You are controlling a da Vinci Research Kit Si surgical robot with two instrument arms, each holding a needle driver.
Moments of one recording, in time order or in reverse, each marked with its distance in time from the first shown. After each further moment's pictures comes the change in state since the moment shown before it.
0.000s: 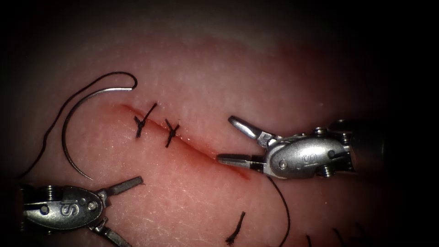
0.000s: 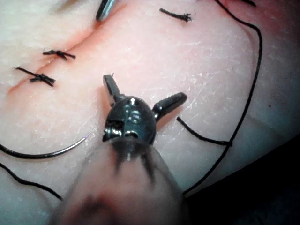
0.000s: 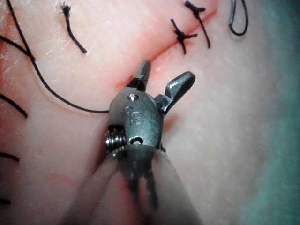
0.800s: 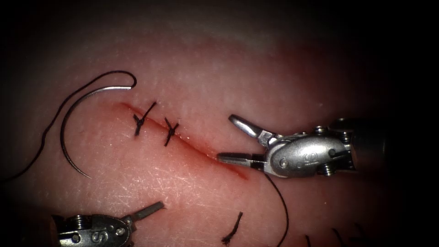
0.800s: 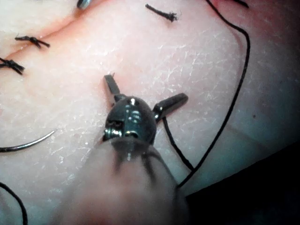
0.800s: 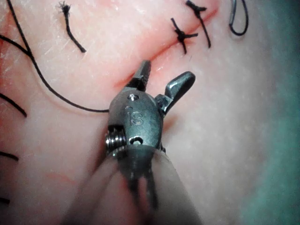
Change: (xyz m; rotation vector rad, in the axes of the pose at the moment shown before) right arm 0.000 0.000 0.000 0.001 0.000 0.001; left arm -0.004 0.002 0.003 -0.027 0.011 -0.071
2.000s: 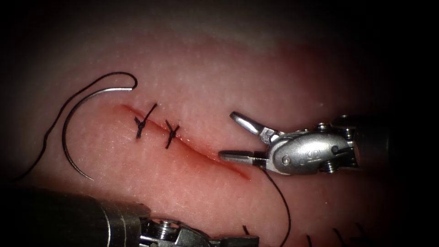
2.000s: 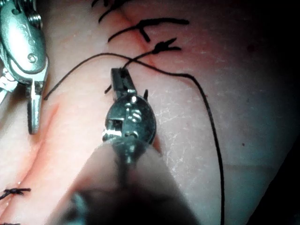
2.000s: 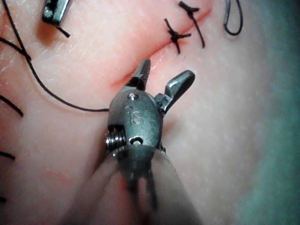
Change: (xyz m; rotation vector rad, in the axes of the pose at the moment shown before) right arm 0.000 0.001 0.000 0.005 -0.002 0.002; left arm 0.010 0.005 0.009 0.081 0.178 0.421
